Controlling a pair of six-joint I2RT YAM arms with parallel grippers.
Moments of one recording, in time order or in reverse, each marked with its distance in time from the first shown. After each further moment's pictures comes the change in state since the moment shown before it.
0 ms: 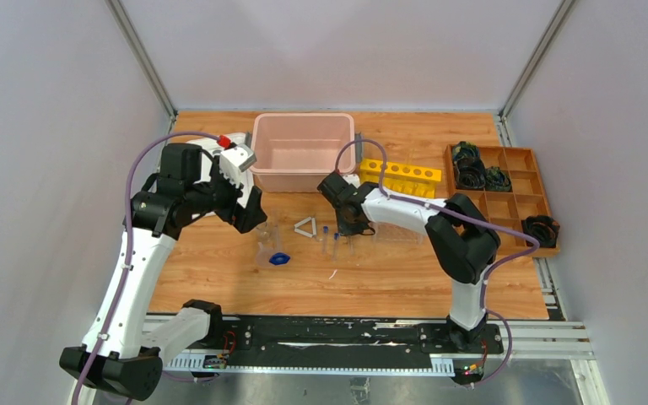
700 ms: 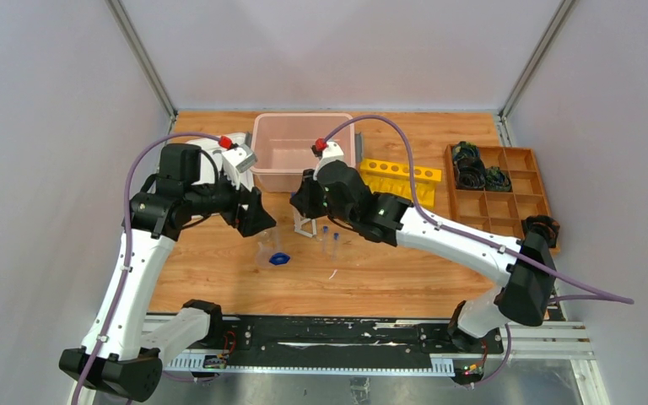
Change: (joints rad) left arm 0.000 -0.007 0.001 0.000 0.177 -0.057; right arm 0.214 -0.396 0.021 0.337 -0.033 -0.027
